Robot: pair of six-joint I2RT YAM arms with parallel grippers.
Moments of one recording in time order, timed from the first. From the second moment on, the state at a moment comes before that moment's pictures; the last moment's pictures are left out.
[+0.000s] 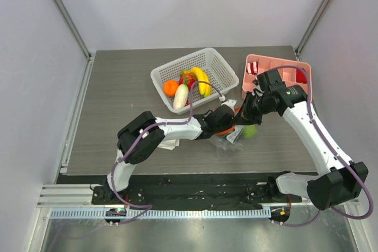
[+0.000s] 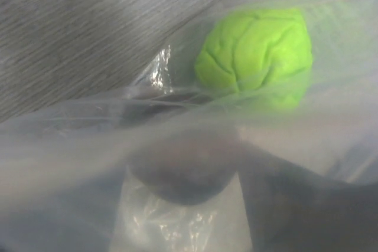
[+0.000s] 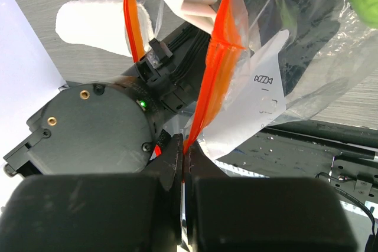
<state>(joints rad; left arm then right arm) -1.05 2.07 1.37 -0.03 -0.01 -0.65 0.30 1.23 1.24 -1.09 -0.41 0.71</state>
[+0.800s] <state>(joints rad) -1.04 1.83 1.43 -0.30 0.08 -0.43 0.26 1.22 1.23 -1.14 -0.27 0.62</state>
